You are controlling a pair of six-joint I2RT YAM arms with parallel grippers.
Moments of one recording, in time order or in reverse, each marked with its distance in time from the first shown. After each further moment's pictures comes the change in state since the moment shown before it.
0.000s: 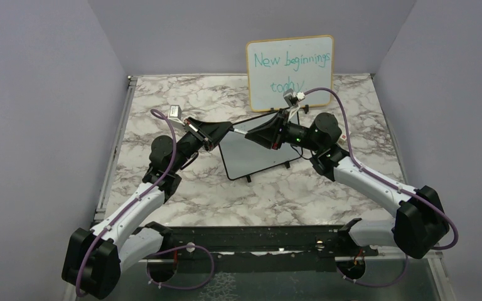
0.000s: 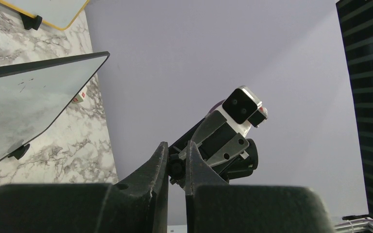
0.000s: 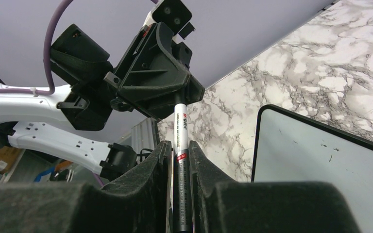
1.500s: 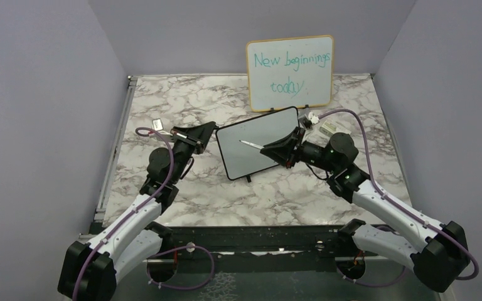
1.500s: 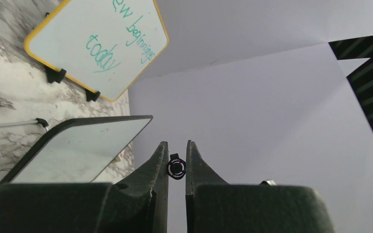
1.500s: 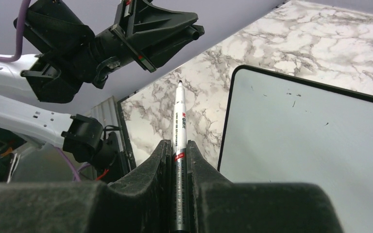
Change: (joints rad) left arm -0.013 -0.118 -0.140 0.002 -0.340 0.056; right arm 0.005 -0.294 -0.187 -0.192 0.118 -0.220
